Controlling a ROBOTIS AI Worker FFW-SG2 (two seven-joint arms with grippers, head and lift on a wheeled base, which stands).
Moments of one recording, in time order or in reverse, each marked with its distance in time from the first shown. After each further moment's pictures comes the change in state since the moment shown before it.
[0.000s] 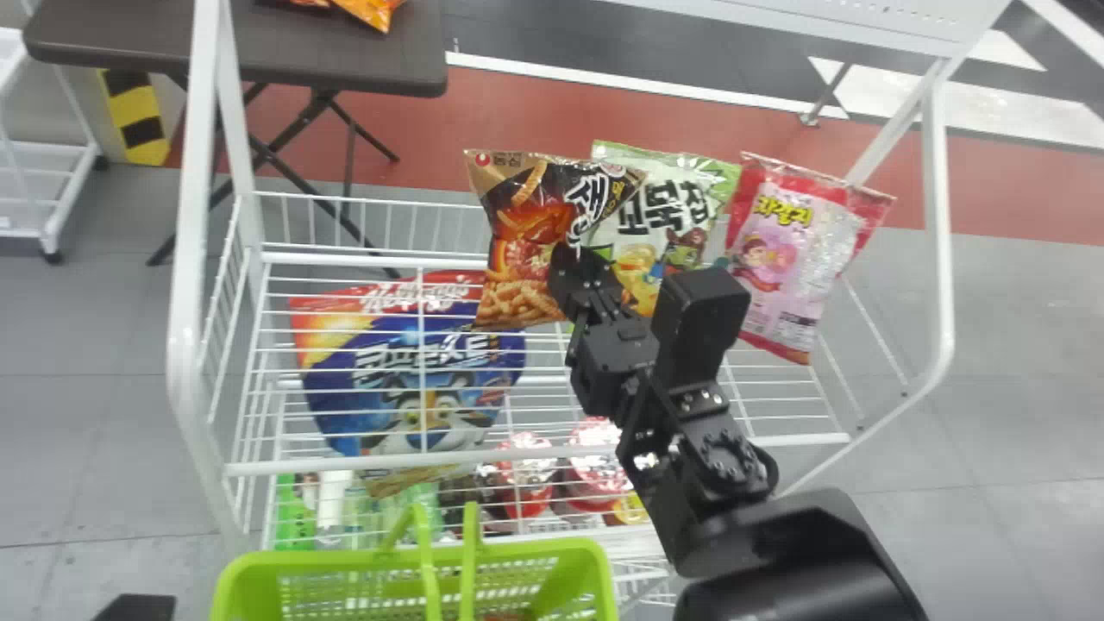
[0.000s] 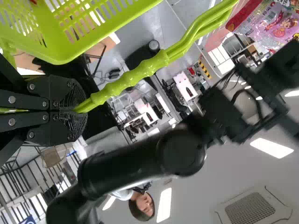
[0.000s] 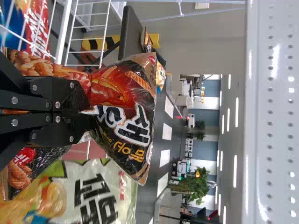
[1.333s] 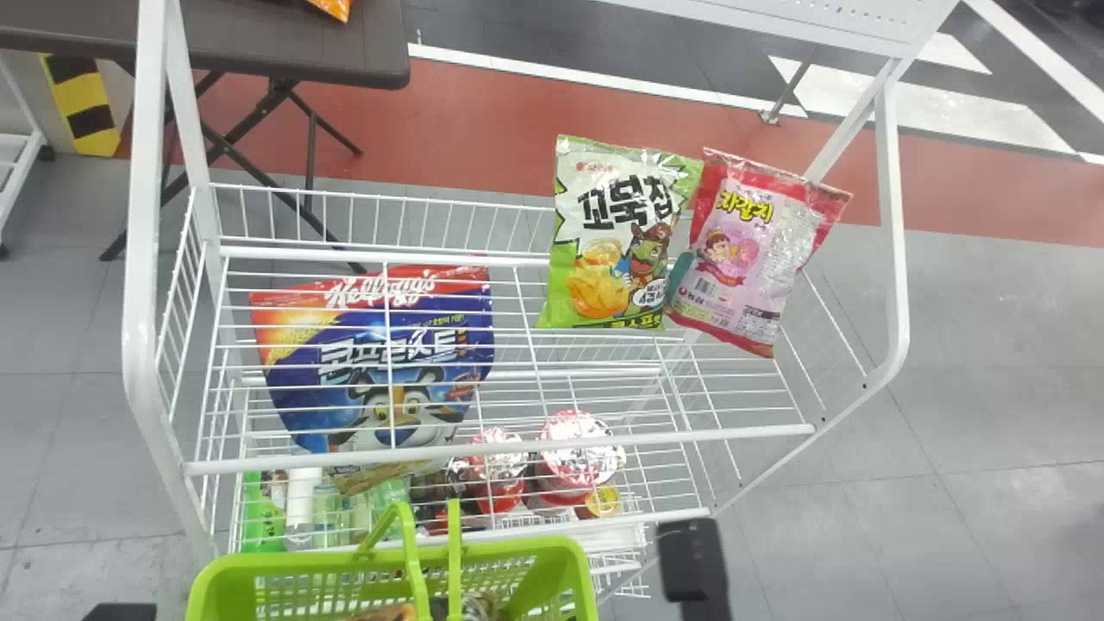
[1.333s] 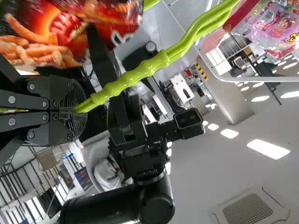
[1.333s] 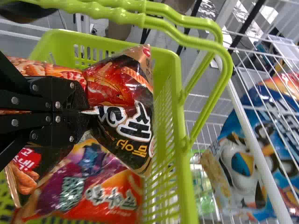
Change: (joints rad) left arm 0.020 -0.042 -0.011 -0.010 -0.041 -0.003 0.001; right arm 0.310 -0.007 -0.208 -0.326 -0.438 1.103 0.341
